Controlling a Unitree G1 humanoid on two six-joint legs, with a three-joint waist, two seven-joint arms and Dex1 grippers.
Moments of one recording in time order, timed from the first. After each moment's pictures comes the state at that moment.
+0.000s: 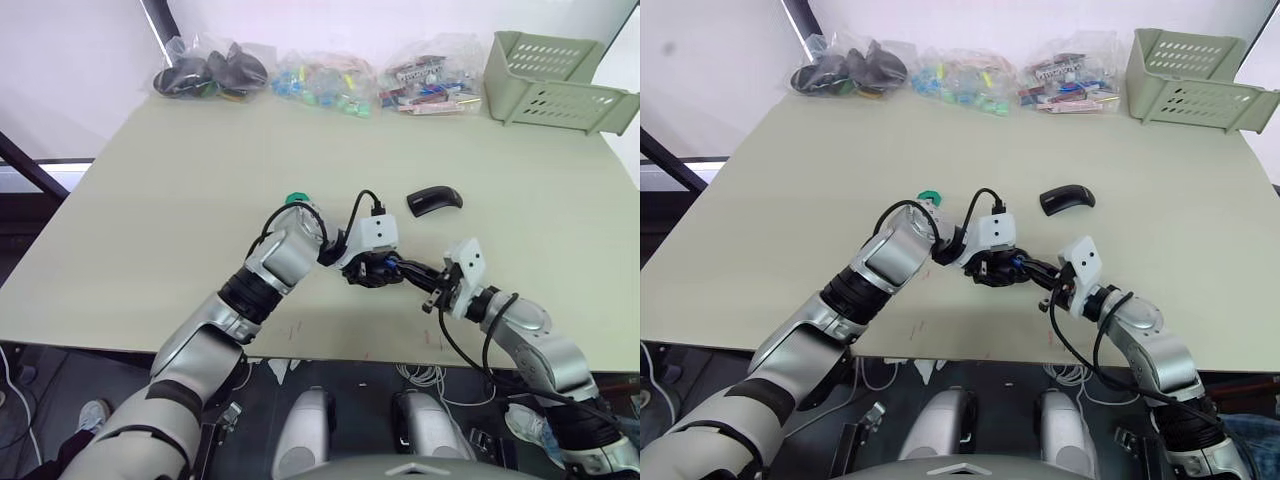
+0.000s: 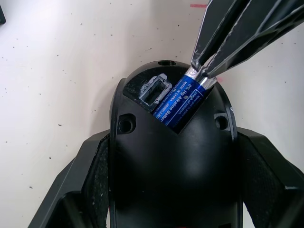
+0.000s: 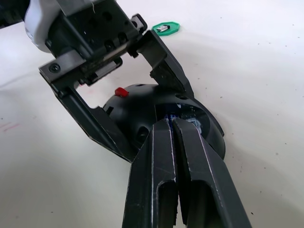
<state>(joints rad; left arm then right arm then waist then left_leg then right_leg) -0.86 0.40 -0.58 0.19 0.16 0.64 -1.18 -0.12 -0.39 0.15 -0.21 0.41 0.34 0.63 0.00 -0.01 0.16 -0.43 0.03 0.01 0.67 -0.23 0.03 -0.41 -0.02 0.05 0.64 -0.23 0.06</state>
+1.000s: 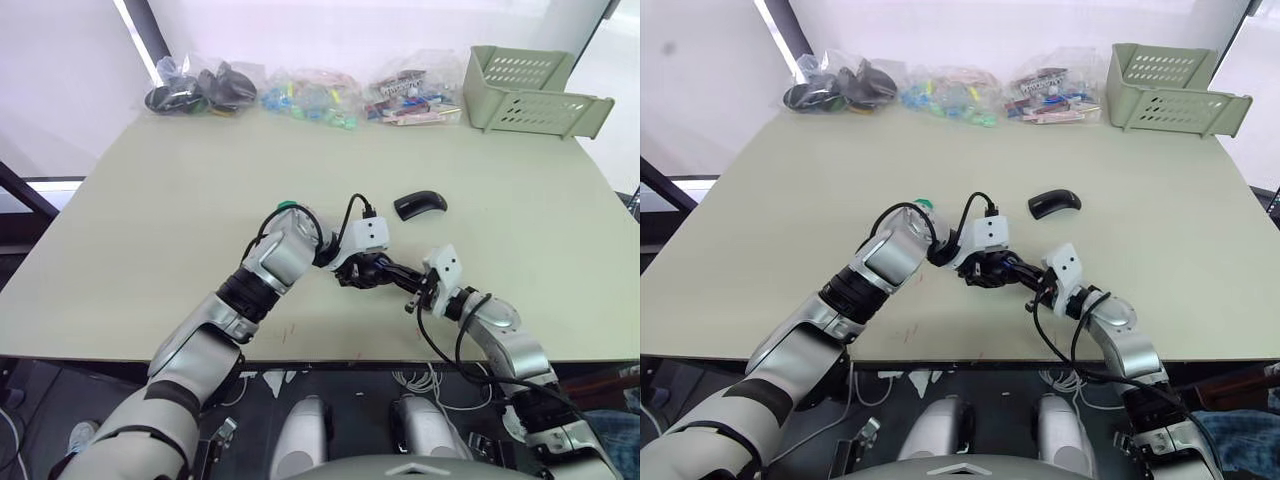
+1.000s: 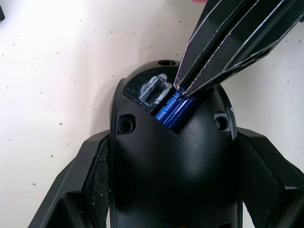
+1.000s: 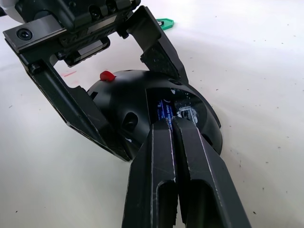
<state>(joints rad) -0.86 0.40 -0.58 0.24 0.17 0.65 -1.17 -0.21 -0.26 0.19 0.09 0.26 0.18 0.70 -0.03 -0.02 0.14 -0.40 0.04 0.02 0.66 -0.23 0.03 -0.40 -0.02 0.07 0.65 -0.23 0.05</state>
